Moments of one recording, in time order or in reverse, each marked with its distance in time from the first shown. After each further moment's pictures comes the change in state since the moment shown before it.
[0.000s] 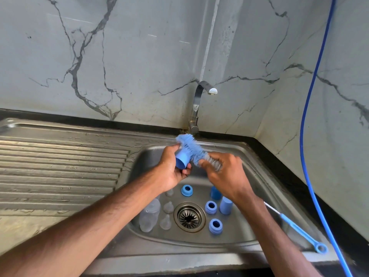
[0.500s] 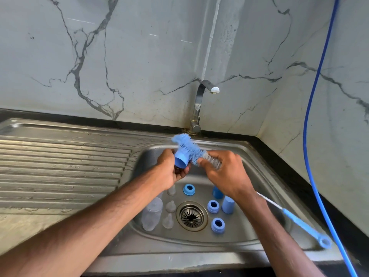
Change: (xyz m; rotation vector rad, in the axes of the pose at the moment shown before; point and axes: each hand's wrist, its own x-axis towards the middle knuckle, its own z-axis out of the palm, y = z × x) left_hand 0.014 -0.004 -0.011 0.051 0.131 0.020; right_hand -0.001 -0.011 0.000 0.020 -0.019 -0.003
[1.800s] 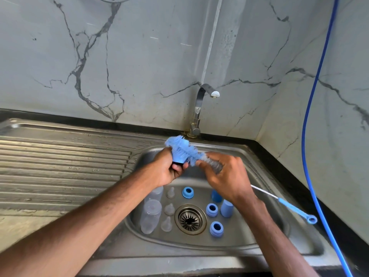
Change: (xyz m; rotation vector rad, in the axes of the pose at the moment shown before) left_hand -0.006 0.020 -0.007 -0.027 -0.190 -0.053; right_hand -0.003 -0.003 -0.002 -0.111 0.101 -0.168
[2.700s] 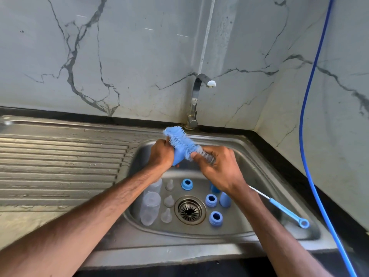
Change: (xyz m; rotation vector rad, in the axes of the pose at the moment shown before) left_hand 0.018 -0.013 -0.008 0.819 0.365 0.558; right_hand 0.001 0.006 0.011 0.170 -0.059 0.083
